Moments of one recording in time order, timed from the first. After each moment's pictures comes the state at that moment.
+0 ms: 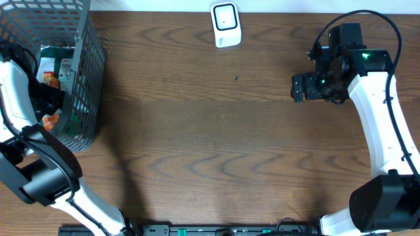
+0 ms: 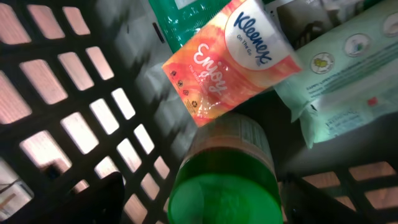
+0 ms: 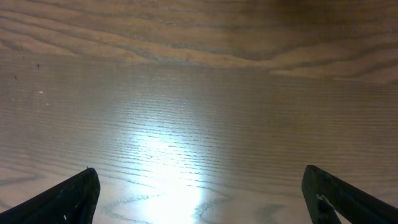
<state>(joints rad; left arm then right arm) 0.53 2.00 1.78 -1.40 -0.14 -0.61 0.04 1.70 1.57 -1.18 -0.07 -0.02</state>
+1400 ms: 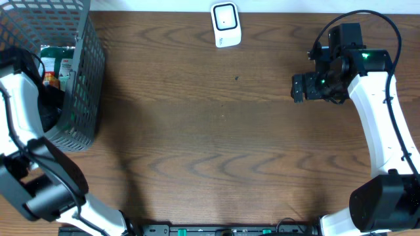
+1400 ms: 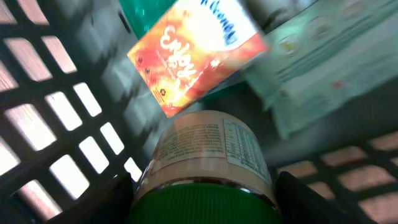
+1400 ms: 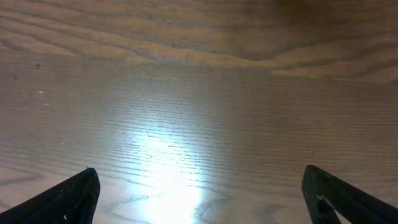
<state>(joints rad) 0.50 1.85 1.59 -1.21 -0.08 -0.62 0.04 1.70 1.57 -1.18 -0.07 -0.02</state>
